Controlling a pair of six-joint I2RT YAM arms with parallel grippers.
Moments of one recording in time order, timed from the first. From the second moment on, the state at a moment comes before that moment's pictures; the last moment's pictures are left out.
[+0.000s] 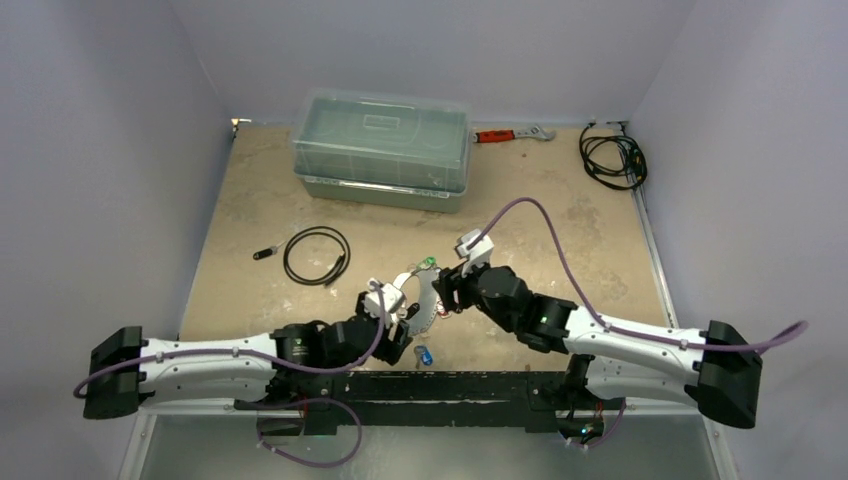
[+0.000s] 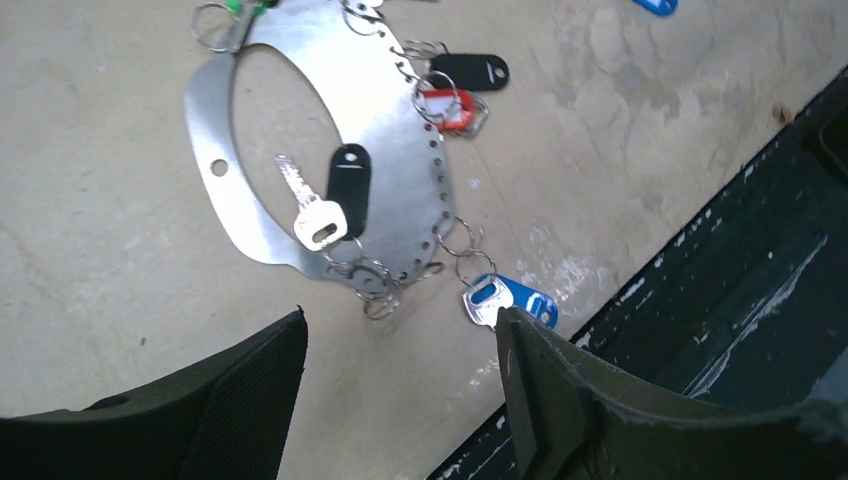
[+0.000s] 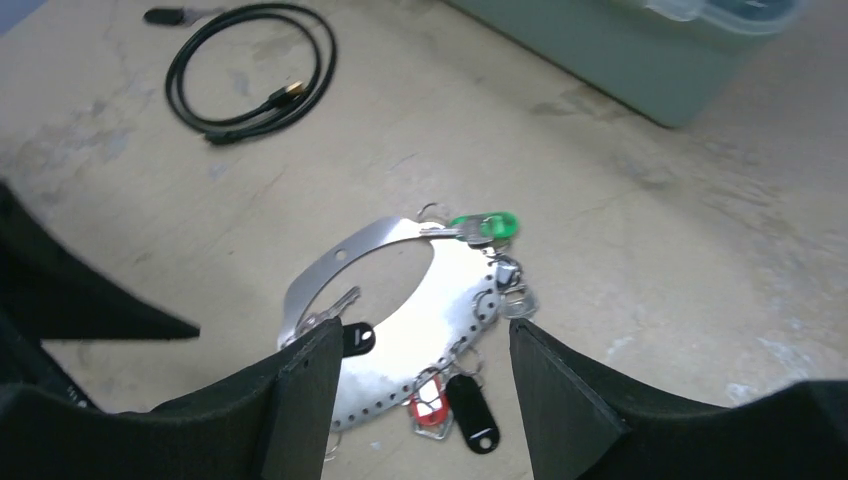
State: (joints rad) left arm -1.28 0.78 0.34 -0.14 -0.45 -0.49; right arm 1.13 1.06 0.57 0.10 0.40 0.28
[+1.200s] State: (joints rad) left arm -1.40 1.38 0.55 -0.20 -0.67 -0.56; right arm 1.06 0.90 0.51 0.08 0.39 0.28
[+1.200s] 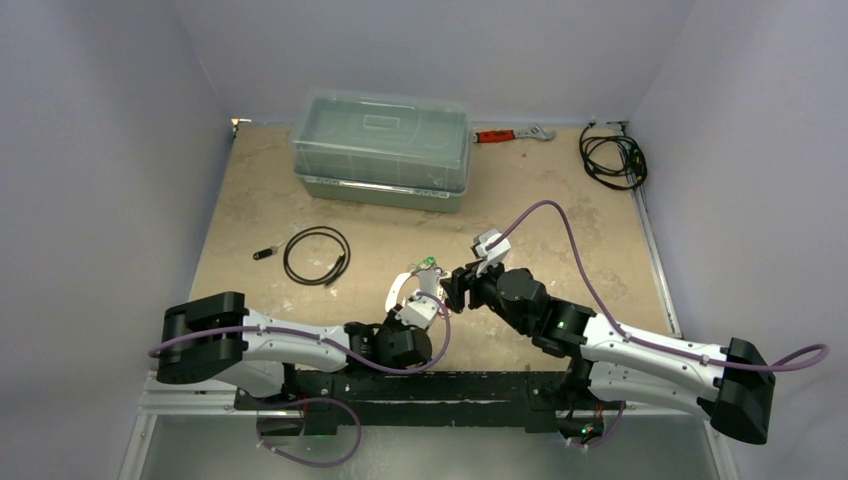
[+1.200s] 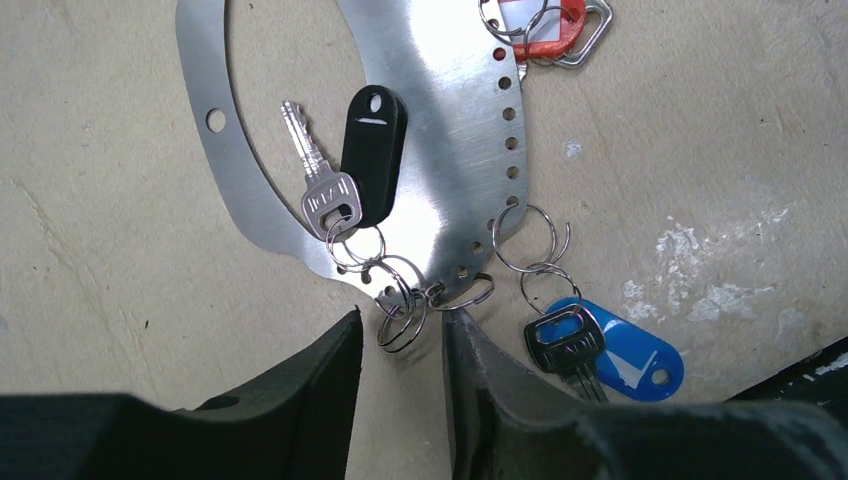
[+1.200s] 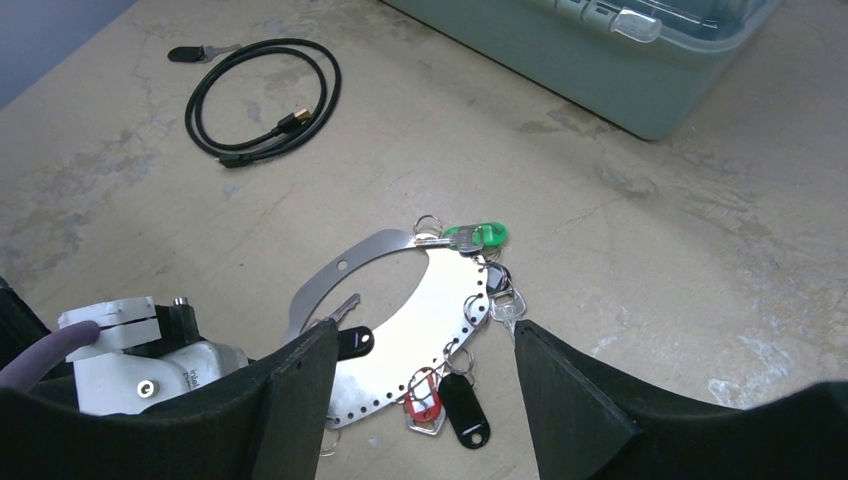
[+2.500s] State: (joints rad) left arm -1.39 1.07 0.54 -0.20 -0.58 -0.40; right arm 1.06 0.86 0.52 0.07 0.35 0.28
